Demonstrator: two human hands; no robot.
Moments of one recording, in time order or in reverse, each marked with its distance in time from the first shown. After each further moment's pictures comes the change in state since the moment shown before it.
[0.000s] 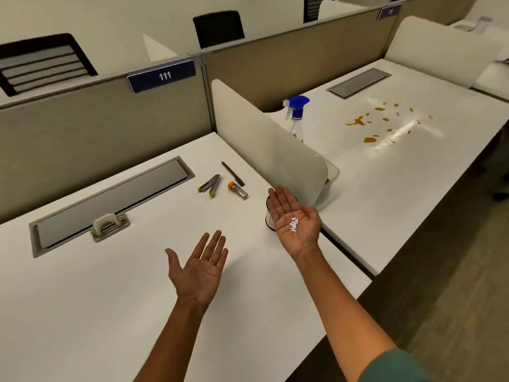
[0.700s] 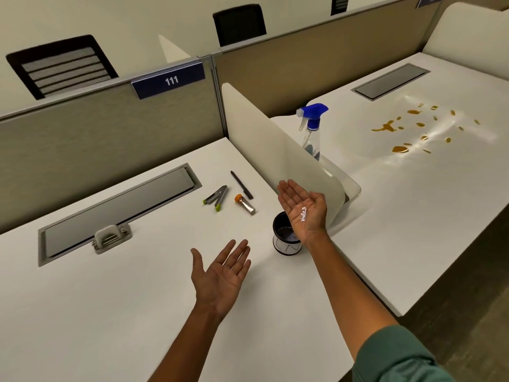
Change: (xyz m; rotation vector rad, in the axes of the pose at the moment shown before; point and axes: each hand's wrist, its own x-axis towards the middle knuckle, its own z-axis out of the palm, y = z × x) left_hand 0.055 -0.030 0.032 0.107 0.101 -0.106; right_hand 0.111 -0.037 0.000 -0.364 -0.020 0.055
